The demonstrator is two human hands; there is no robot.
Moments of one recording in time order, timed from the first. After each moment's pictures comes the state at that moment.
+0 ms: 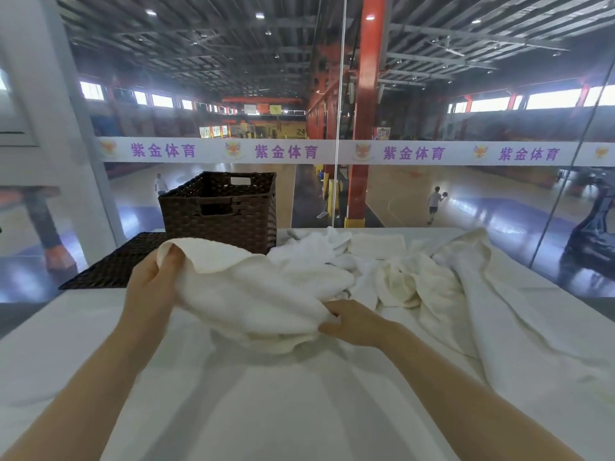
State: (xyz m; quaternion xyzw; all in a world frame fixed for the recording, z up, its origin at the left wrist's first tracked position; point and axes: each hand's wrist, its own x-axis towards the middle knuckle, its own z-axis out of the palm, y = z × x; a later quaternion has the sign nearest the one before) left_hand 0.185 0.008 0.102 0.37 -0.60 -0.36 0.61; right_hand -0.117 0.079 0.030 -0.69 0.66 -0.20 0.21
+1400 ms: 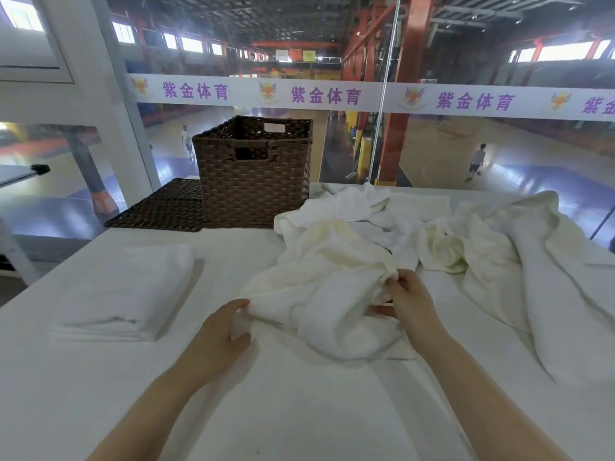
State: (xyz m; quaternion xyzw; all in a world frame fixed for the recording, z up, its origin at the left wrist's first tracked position) left_hand 0.221 0.026 -0.057 0.51 -0.79 -0.28 0.20; right_hand -0.091 0.106 -0.009 -0.32 0.66 -0.60 0.33
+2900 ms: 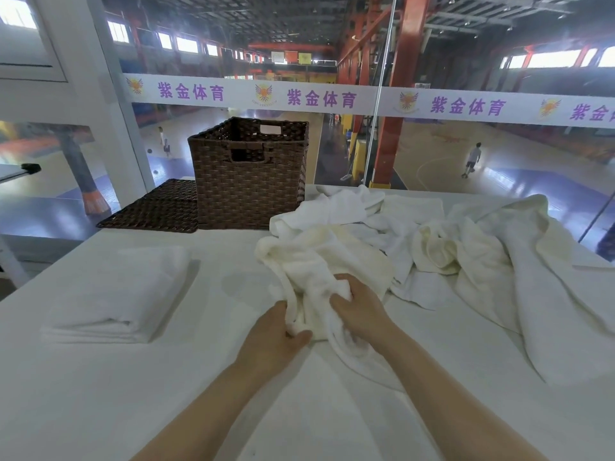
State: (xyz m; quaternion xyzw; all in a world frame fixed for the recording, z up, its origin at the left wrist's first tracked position) left_hand 0.134 0.046 -0.056 0.48 -0.80 -0.29 0.23; right_hand -0.042 0.088 -0.004 -0.53 0.72 -0.36 0.27
